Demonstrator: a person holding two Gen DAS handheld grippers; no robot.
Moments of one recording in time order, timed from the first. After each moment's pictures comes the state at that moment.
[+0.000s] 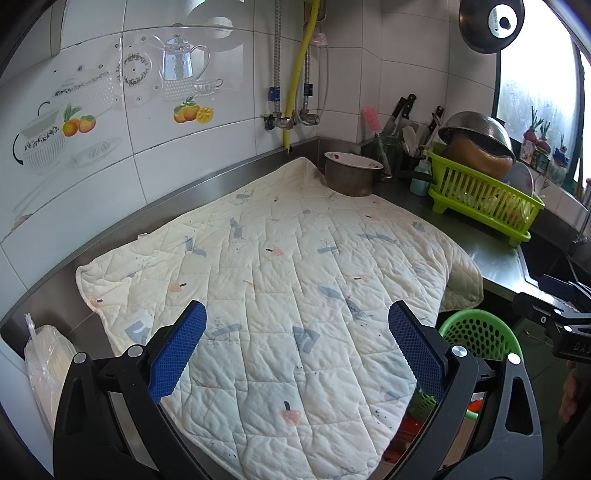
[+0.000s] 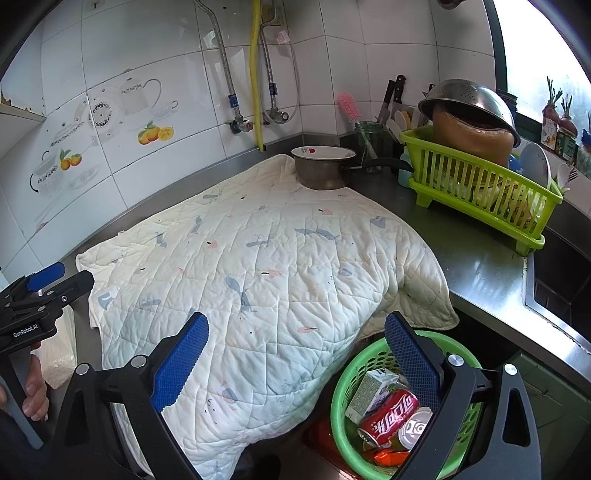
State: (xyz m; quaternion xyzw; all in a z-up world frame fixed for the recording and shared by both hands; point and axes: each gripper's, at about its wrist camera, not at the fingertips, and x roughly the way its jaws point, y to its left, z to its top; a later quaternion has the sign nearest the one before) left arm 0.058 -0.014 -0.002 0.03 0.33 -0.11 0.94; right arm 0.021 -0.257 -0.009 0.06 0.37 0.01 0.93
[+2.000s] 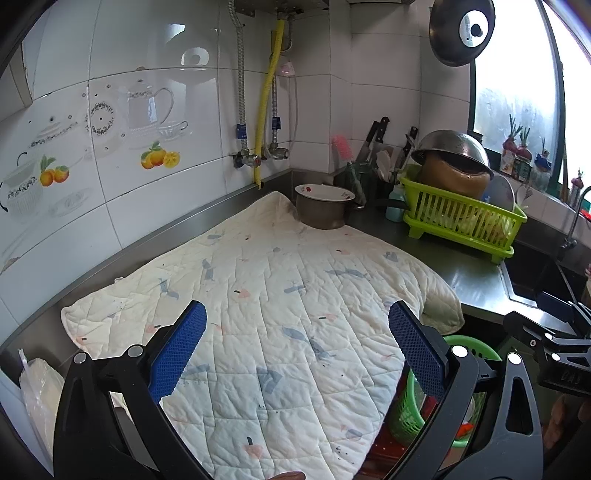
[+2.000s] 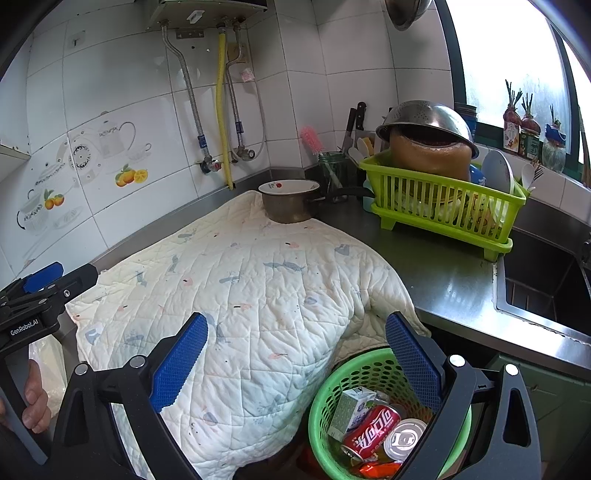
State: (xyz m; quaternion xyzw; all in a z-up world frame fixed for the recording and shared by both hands) left arm 0.058 -0.066 0.027 0.04 0.27 -0.14 0.95; right arm -0.004 -0.284 0.008 0.08 0.31 -0.05 0.95
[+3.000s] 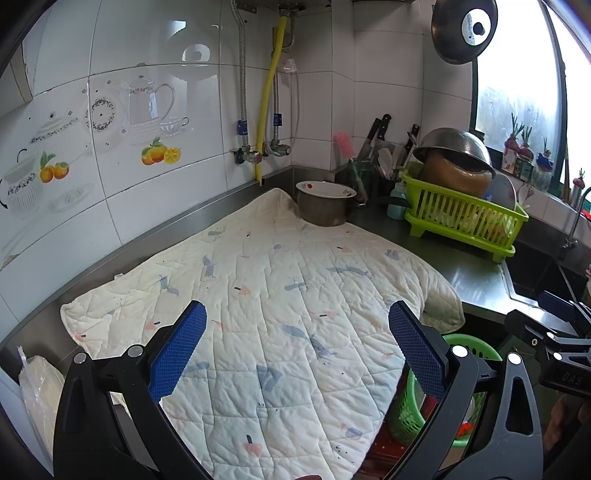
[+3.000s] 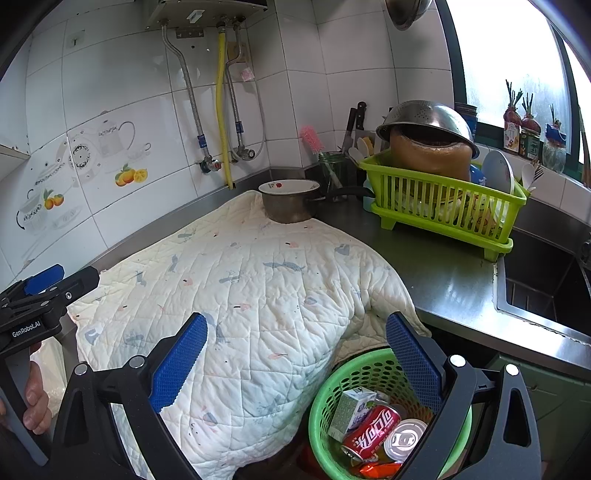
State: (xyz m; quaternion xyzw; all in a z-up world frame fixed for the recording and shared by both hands) left arm 0.059 -0.066 0.025 0.04 0.28 -0.14 0.95; right arm -0.003 -0.284 0.007 0.09 0.31 -0.05 0.95
